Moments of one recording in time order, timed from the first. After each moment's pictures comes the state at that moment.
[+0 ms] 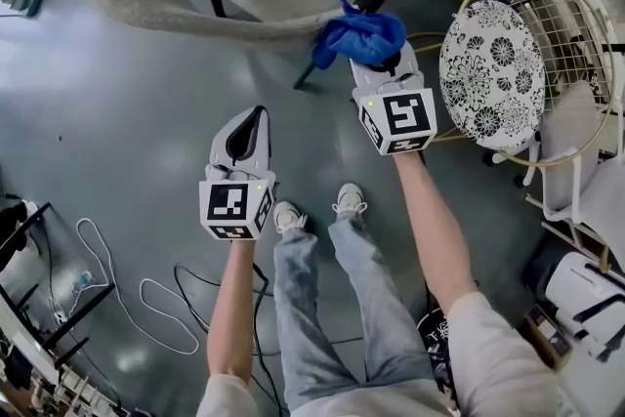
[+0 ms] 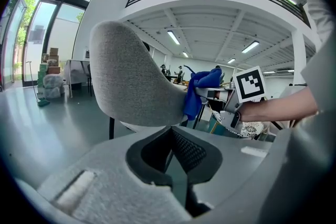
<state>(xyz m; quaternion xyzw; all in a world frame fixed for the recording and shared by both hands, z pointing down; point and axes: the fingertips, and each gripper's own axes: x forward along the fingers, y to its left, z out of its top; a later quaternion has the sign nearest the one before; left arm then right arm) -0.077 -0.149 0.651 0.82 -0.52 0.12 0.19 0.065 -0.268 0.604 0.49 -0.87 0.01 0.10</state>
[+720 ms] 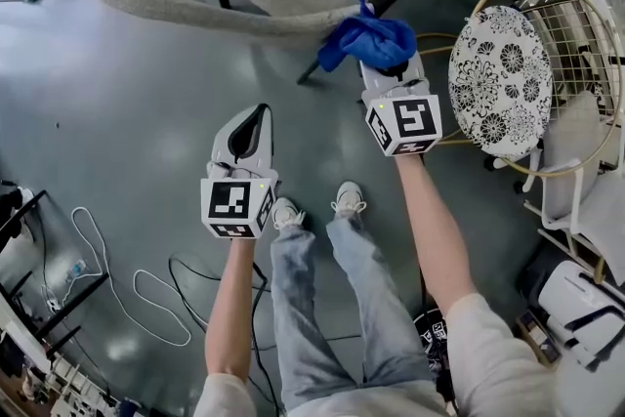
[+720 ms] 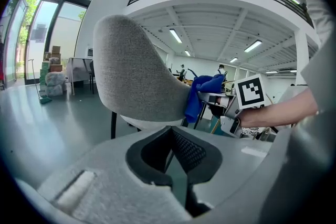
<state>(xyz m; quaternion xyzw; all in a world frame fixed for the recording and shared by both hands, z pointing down) -0.081 -0.148 0.667 0.81 -0.53 0.12 0.20 0.072 -0.268 0.636 0.49 -0.87 0.04 0.08</state>
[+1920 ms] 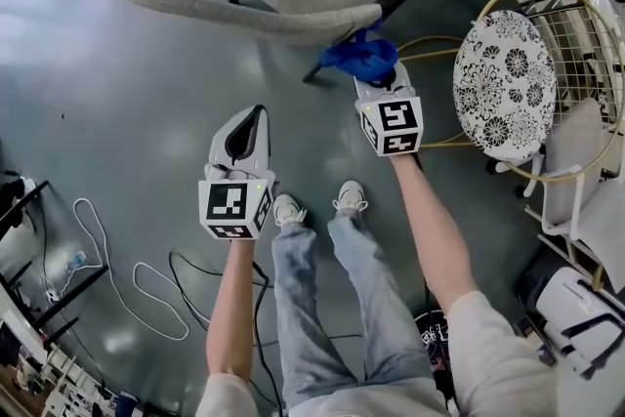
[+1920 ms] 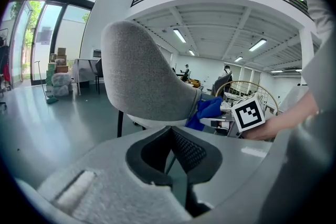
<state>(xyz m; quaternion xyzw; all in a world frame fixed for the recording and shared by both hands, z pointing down) -0.100 -0.139 0.661 0.80 -0.55 0.13 0.21 0.064 -0.245 0.722 0.47 -0.86 0.10 0.19</state>
